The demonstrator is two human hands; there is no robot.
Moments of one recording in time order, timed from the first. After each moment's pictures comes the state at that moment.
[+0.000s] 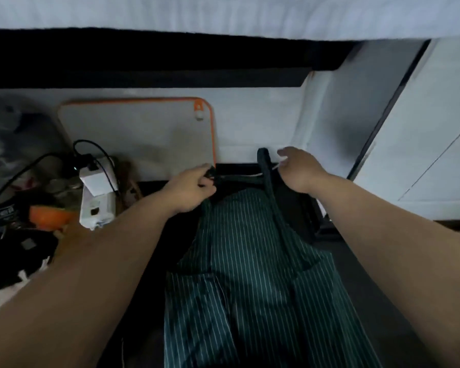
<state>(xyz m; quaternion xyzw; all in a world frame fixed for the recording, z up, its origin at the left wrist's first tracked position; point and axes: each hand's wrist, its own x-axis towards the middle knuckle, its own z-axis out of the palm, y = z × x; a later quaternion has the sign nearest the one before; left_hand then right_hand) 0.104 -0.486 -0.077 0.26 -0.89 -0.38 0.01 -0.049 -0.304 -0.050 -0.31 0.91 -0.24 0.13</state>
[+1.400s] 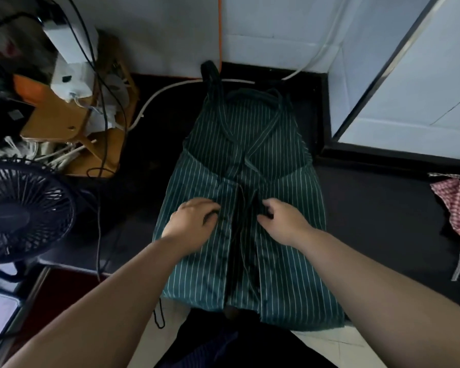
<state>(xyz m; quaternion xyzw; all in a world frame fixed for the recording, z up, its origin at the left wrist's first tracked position) 0.221 -0.321 -0.234 0.33 -0.88 -0.33 -0.09 0.065 -0.180 -0.218 -0.30 0.84 -0.16 0.42</state>
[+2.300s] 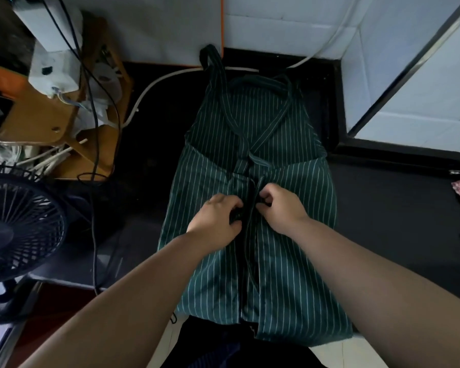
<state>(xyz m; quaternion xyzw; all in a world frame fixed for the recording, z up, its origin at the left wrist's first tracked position) 0.182 -0.325 -0.252 0.30 -0.87 -0.37 -0.12 0.053 -0.221 -0.246 -0.31 0.87 -0.22 0.32</state>
